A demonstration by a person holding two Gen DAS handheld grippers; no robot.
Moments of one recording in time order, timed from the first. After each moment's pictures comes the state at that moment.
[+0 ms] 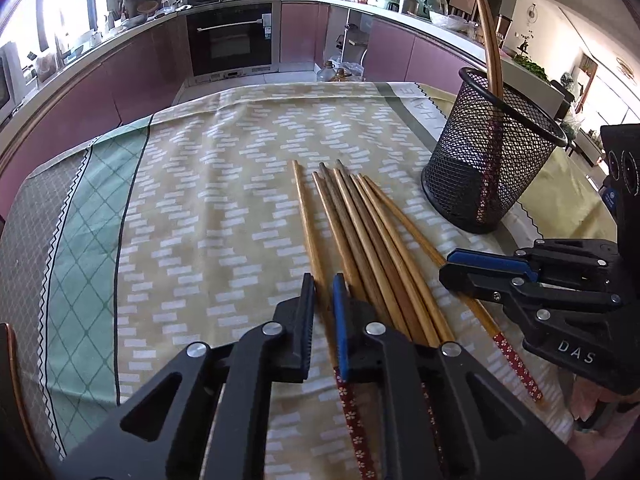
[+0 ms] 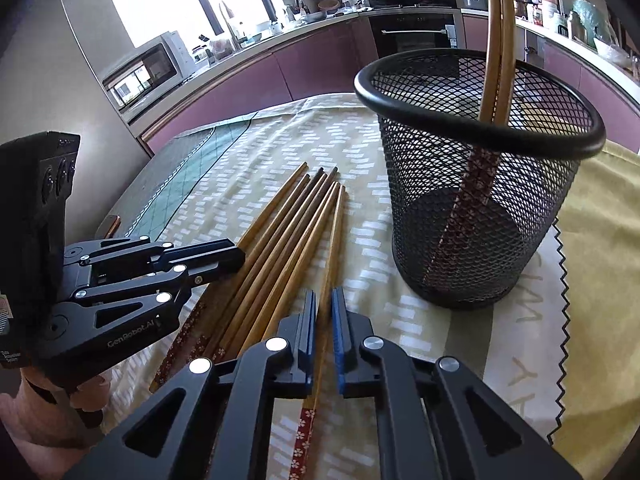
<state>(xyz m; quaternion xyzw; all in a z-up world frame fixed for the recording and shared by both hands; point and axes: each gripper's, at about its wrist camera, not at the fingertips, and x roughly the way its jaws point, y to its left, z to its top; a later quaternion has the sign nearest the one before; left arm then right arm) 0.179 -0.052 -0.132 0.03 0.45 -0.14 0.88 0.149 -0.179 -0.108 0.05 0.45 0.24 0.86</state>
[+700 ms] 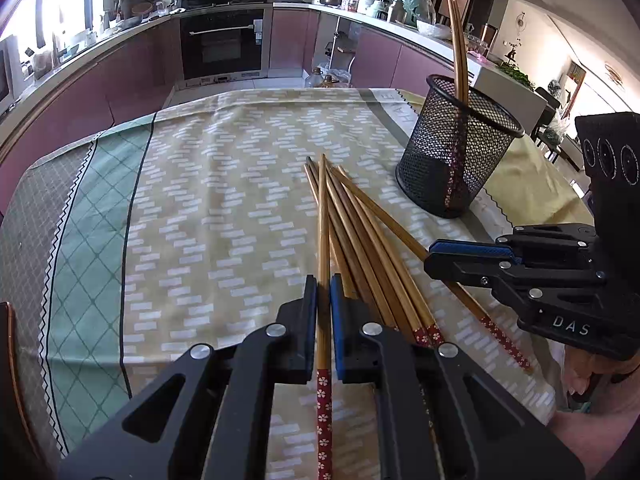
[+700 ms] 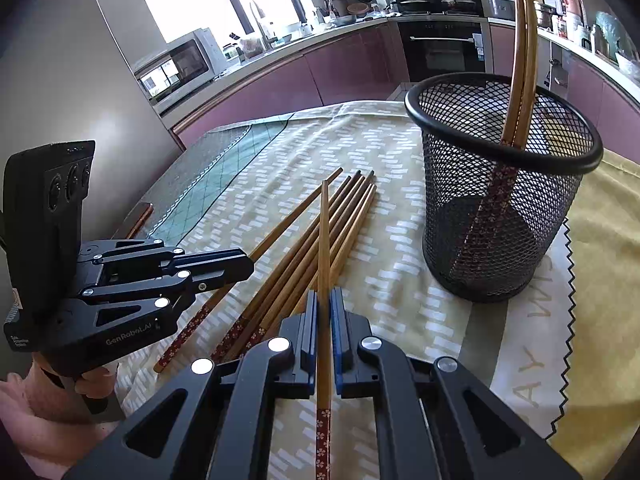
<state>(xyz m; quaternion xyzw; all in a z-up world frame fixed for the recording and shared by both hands) 0.145 -0.038 -0.123 0.02 0.44 -0.16 0.88 0.138 -0.174 -0.094 0.03 0.44 0.29 0.85</state>
